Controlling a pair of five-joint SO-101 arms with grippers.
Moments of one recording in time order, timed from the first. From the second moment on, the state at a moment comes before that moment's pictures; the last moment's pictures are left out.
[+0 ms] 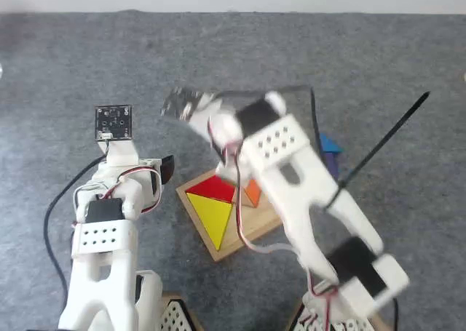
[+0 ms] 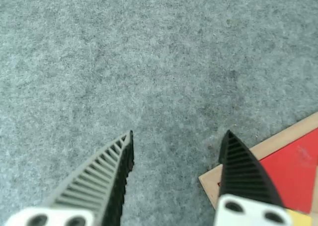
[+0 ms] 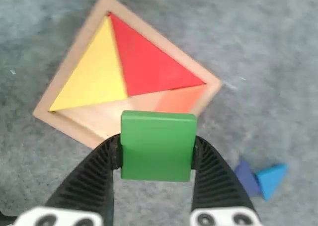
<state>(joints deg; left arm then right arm) -12.1 -48.3 70.6 42.3 2.6 -39.8 -2.3 3.6 85.6 30.9</state>
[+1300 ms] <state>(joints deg) -12.1 -48.3 70.6 42.3 2.6 -47.0 -6.0 37.3 61.9 36.5</state>
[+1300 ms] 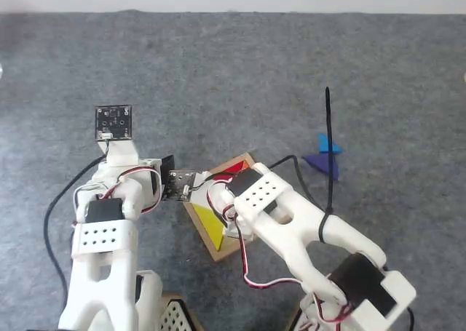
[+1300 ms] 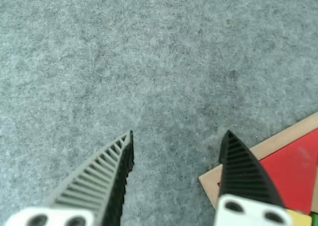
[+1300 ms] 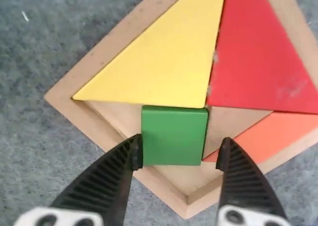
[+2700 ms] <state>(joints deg) -12.1 -48.3 70.6 42.3 2.6 -27.4 -27.5 33.0 66.5 29.6</state>
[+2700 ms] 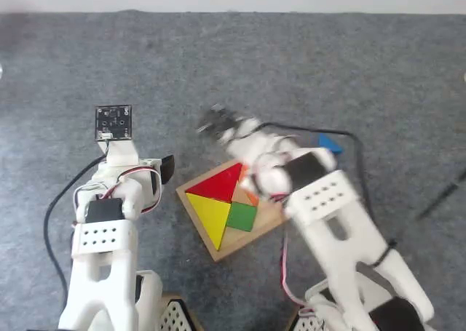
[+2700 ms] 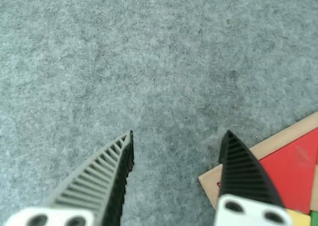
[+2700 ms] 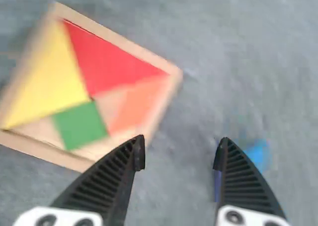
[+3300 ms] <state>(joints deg) -12.1 -48.3 70.6 42.3 2.6 -29.6 -0.2 33.0 52.5 30.6</state>
